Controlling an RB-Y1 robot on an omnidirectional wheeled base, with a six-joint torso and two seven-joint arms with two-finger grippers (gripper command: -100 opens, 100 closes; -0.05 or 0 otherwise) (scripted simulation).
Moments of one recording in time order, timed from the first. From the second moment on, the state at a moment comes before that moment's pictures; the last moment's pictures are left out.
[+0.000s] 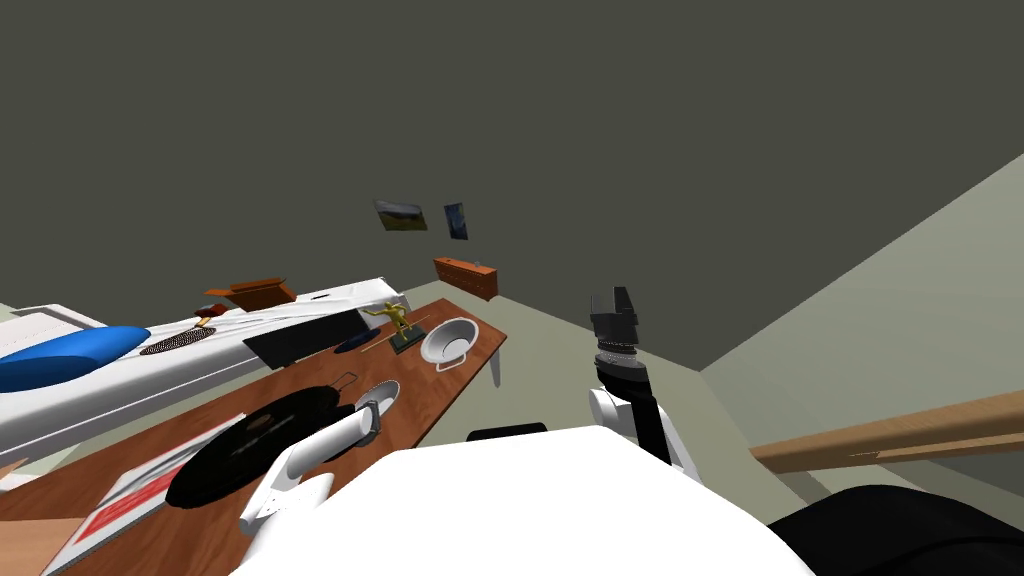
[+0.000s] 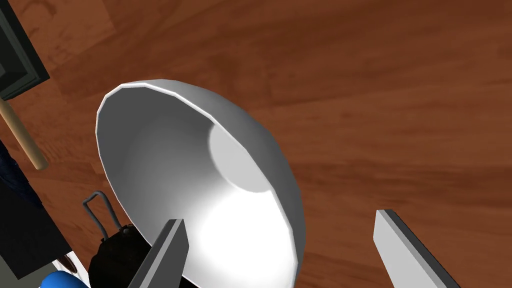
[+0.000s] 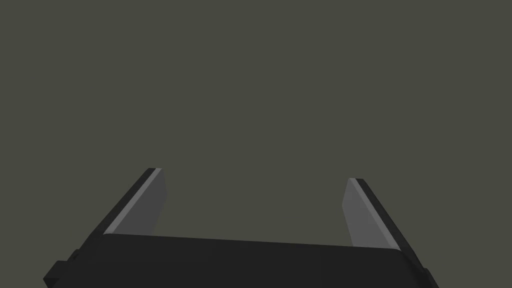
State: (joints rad) left arm 0.16 0.21 0.53 -1.47 0.12 0.91 0.10; right arm 0.49 0.03 -0.05 -2.36 0.09 -0.50 0.00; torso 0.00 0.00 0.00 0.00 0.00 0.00
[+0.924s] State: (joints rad) left arm 0.16 0.21 0.55 -1.50 0.13 0.94 0.10; right arm 0.49 0.03 -0.05 -2.36 0.09 -0.50 0.00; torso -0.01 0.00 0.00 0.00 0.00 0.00
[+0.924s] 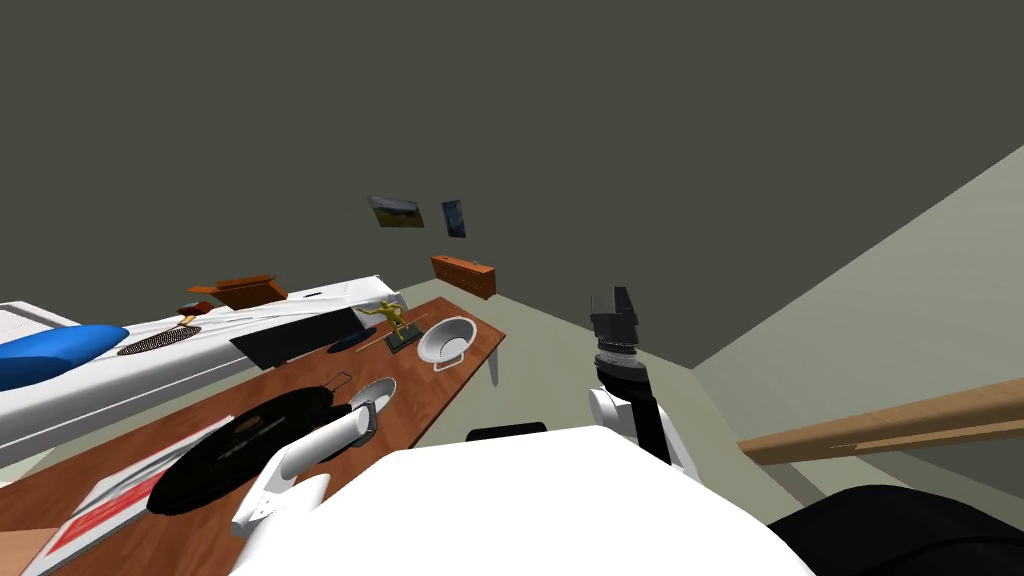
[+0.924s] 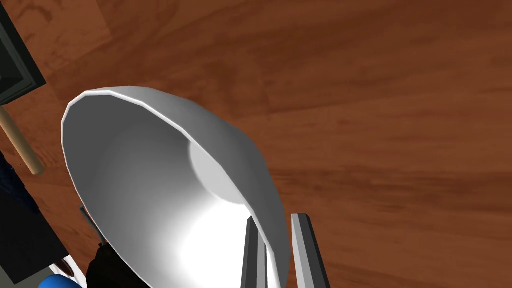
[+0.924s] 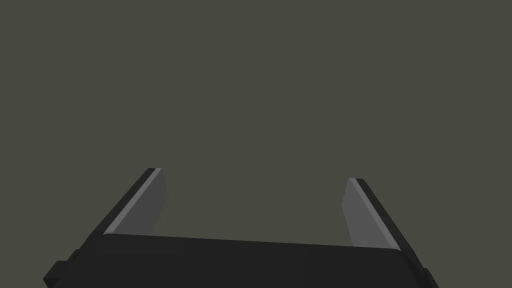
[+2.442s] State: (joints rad) left arm 0.21 0.29 0.71 -1.81 0.11 1.31 0.12; right arm 0.49 0.03 -0.05 -2.36 0.09 -0.50 0.00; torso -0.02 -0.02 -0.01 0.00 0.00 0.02
